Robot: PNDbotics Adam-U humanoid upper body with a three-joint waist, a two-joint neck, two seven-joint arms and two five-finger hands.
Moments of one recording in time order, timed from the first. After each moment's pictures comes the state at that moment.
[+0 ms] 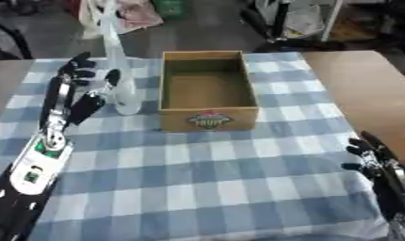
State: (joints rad) left arm -0.41 0.40 -0.11 -1.42 -0.29 0.08 0.31; right arm -0.05 -0.14 -0.06 -1.58 -0.01 -0.11 0.10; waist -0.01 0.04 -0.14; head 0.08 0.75
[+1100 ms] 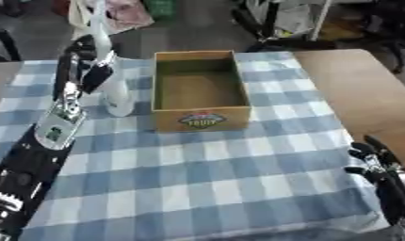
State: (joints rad) left arm -0.69 0.40 -0.11 -1.04 -0.26 0.06 0.33; right arm -0.05 -0.13 -0.05 -1.57 -0.01 -0.11 0.12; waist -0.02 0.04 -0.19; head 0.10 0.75
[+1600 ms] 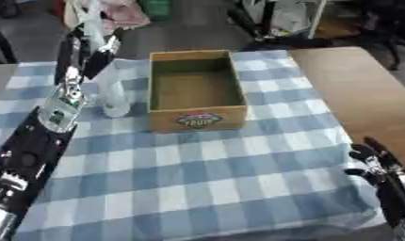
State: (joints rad) left arm -0.78 0.41 -0.09 -0.93 -0.28 0.05 0.35; right arm -0.04 -0.13 -0.05 -1.57 -0.01 -0.11 0.13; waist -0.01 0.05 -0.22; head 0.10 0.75
